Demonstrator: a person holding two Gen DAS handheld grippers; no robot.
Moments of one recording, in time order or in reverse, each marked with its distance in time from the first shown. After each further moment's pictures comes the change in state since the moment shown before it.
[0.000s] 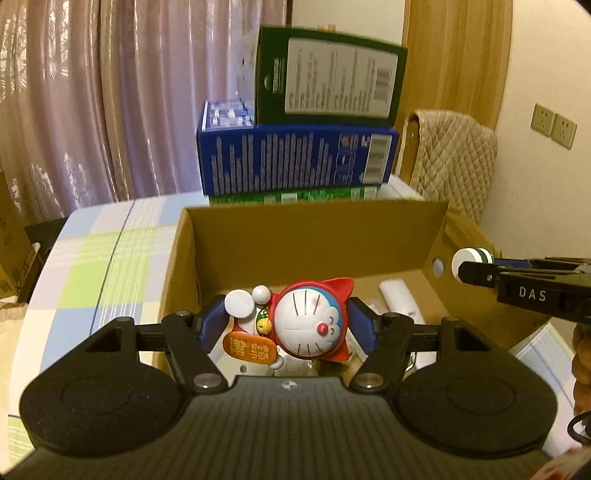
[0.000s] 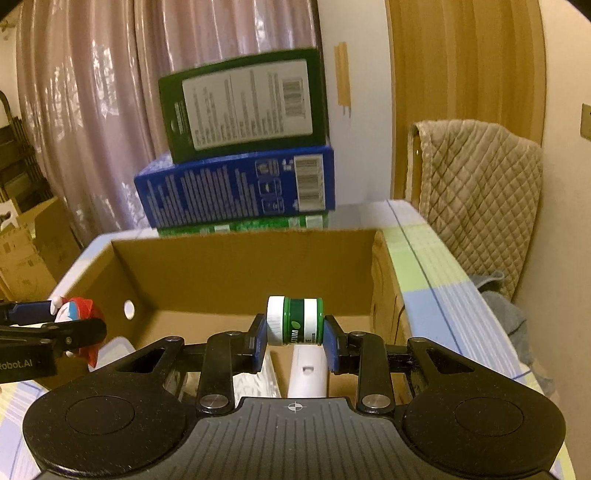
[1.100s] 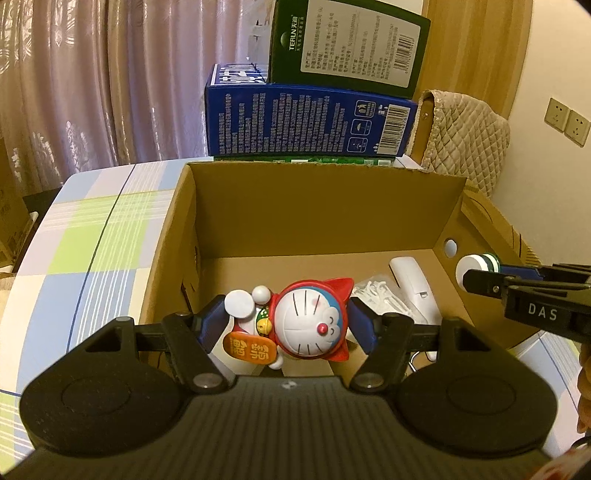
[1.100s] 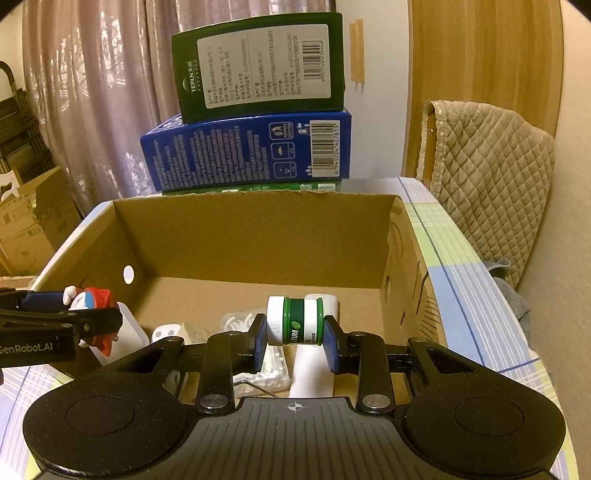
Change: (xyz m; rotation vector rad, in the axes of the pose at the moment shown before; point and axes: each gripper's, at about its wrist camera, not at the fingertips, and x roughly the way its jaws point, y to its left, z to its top) left arm 0.021 0.009 -0.012 -0.055 0.068 0.001; right arm 0.011 0.009 -0.010 -0.043 0.066 0.008
